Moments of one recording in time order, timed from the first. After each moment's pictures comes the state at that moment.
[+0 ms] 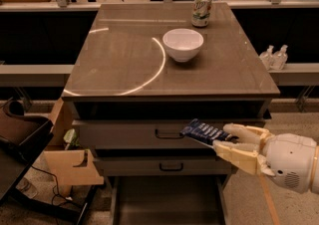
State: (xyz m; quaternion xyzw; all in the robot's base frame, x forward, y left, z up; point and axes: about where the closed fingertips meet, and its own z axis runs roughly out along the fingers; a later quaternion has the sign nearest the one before) arm 0.388 -0.140 0.840 -0.32 0.75 0.30 0.49
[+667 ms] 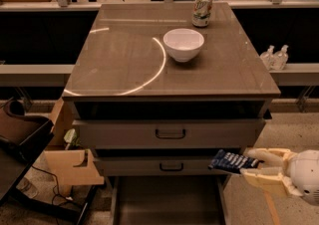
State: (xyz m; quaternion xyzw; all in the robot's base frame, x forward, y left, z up) arm 0.360 -0.209 0.779 -0.38 0.81 0.23 0.39
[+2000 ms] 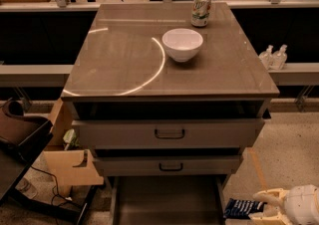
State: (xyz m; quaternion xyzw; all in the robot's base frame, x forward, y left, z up) arm 0.313 -0.261 0.634 -0.45 0.83 0.22 0.24
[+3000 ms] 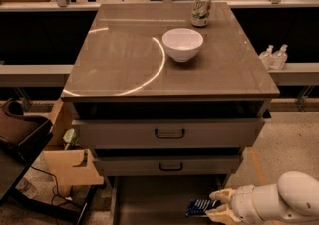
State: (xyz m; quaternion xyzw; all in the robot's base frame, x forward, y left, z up) arm 0.357 -0.177 0.518 -0.47 0.80 0.27 0.25
